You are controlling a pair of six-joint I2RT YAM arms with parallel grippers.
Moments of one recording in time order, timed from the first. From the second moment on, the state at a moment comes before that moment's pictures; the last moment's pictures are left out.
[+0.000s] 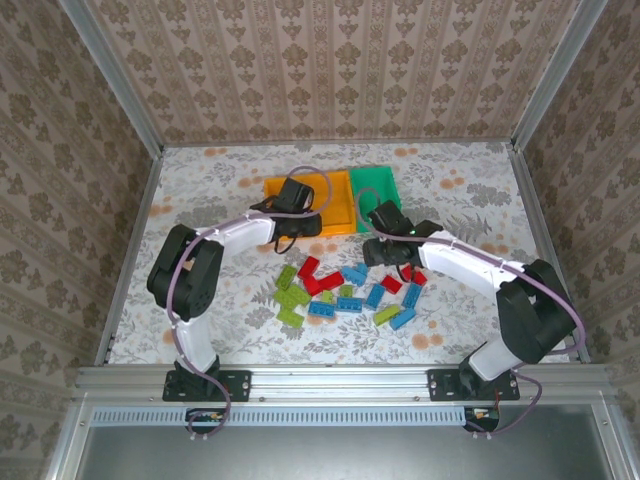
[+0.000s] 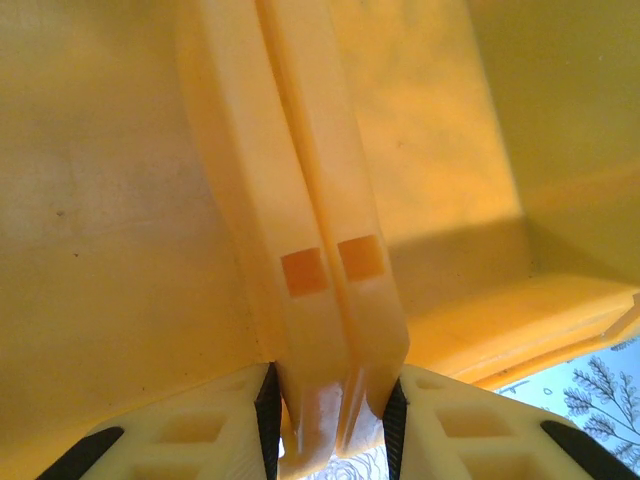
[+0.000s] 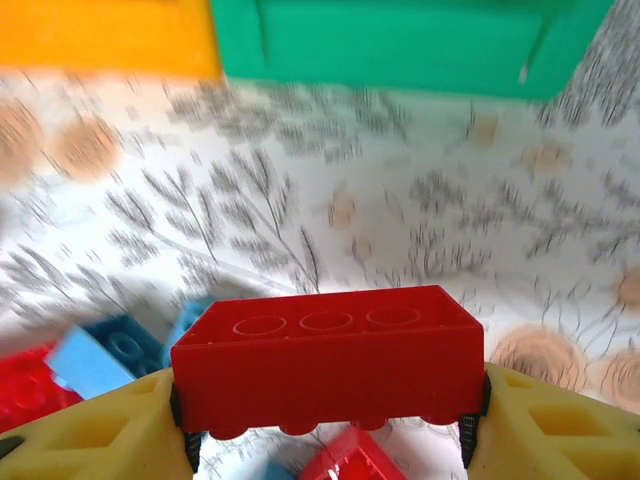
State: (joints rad) left arm -0.60 1.86 1.20 -0.28 0.04 -0.48; right arm 0.55 1.53 1.03 -0.58 0.17 0.40
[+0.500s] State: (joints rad) left arm -0.67 1.83 1.15 -0.24 0.04 -0.49; right arm 0.42 1.66 1.20 -0.50 0.18 0.40
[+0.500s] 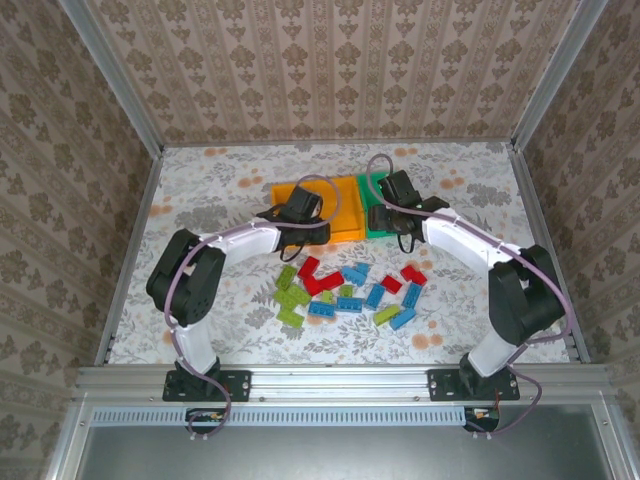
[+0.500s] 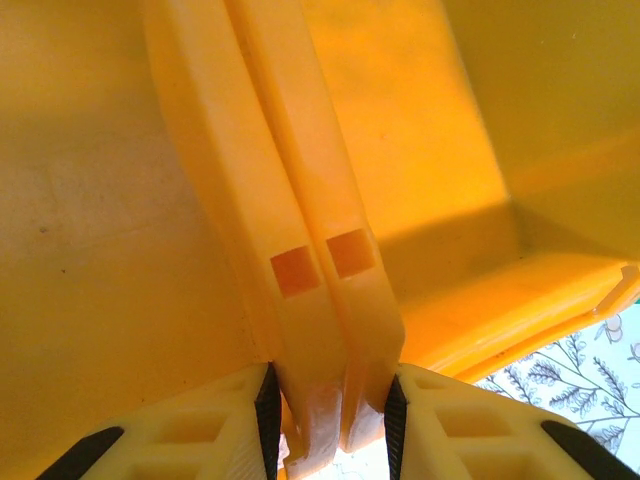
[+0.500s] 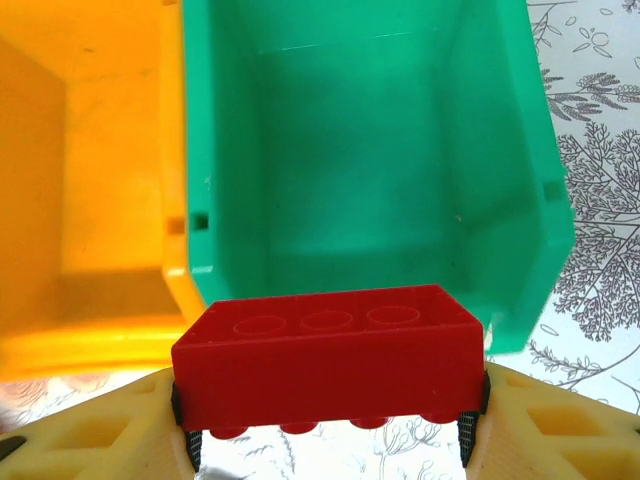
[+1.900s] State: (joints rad) left arm -0.71 1.74 1.05 -0.18 0.08 -0.34; right arm 0.42 1.47 0.97 -0.67 0.19 0.29
